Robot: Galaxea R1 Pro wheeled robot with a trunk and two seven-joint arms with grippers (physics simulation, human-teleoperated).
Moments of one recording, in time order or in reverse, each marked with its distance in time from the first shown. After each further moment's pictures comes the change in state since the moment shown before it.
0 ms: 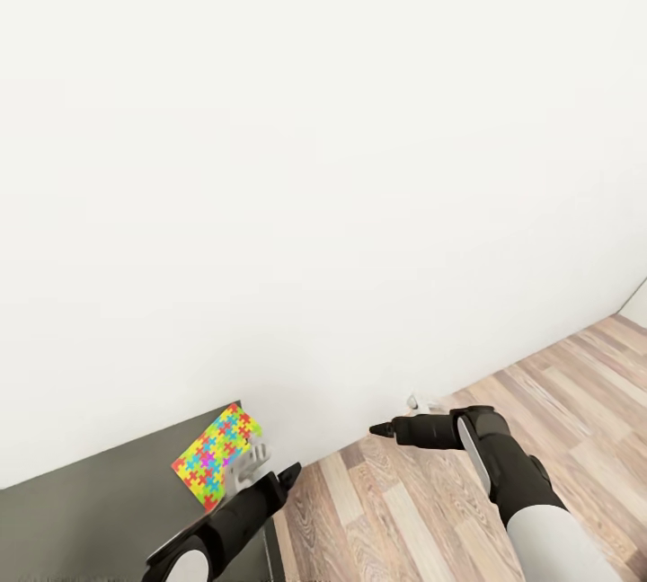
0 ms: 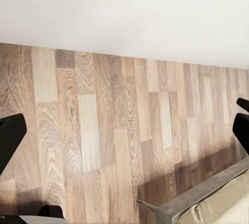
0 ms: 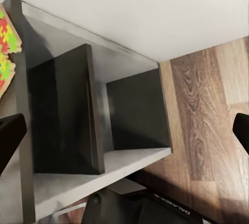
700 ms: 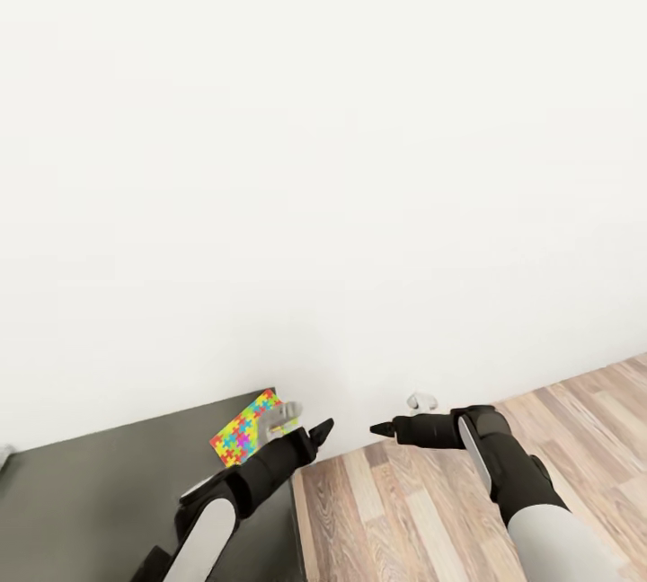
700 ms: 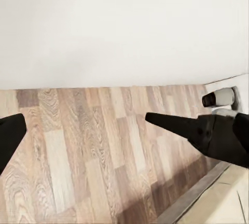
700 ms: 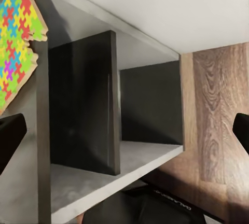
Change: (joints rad) left arm -0.166 0.001 -0.114 -0.002 0.001 0.017 -0.094; right arm -0.001 -0.004 0.000 -0.001 -0.003 0.003 0.003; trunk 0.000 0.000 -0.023
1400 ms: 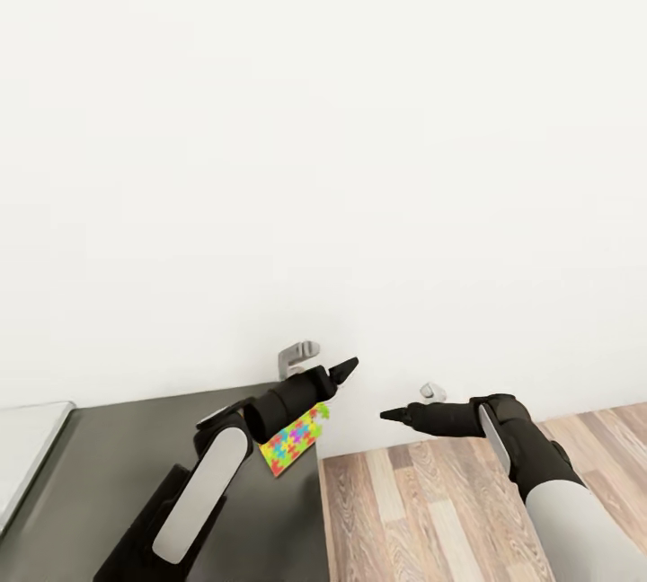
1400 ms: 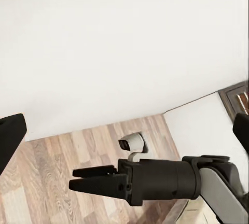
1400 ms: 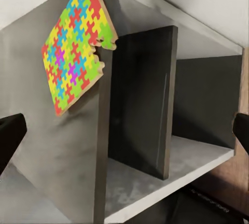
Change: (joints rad) left arm -0.230 -0.011 -0.043 0.001 0.072 0.039 -0.116; right arm -0.081 -0.082 -0.021 0.122 -0.040 0.016 0.212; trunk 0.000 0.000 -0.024
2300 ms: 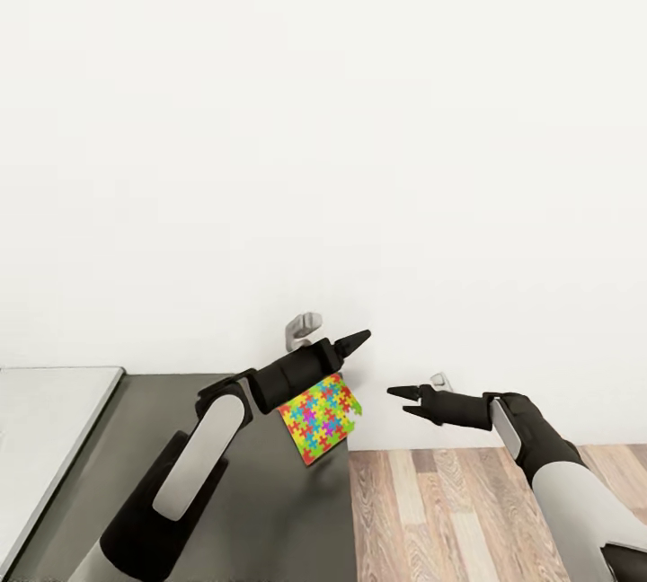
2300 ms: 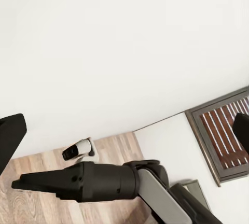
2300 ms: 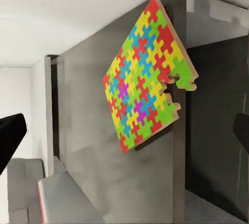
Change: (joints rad) left arm -0.107 0.004 -0.002 0.000 0.136 0.047 -0.083; right arm -0.085 -0.035 -0.075 0.197 -0.175 -0.011 0.065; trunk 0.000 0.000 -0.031
